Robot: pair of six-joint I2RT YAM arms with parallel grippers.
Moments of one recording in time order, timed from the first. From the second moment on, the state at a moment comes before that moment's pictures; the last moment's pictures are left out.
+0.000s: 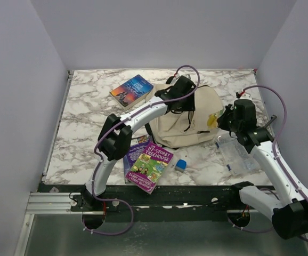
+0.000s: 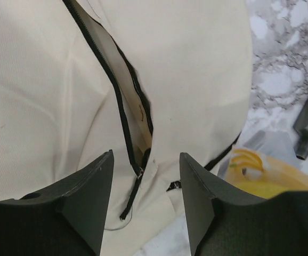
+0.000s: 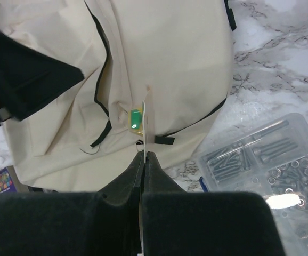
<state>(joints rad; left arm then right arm) -0.78 2.15 1.92 -0.48 -0.02 -0.67 0.23 1.03 0.87 -0.47 0.12 0.42</state>
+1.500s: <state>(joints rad) -0.83 2.22 1.97 -0.59 -0.20 -0.58 0.23 0.96 0.81 -0.42 -0.14 0.48</state>
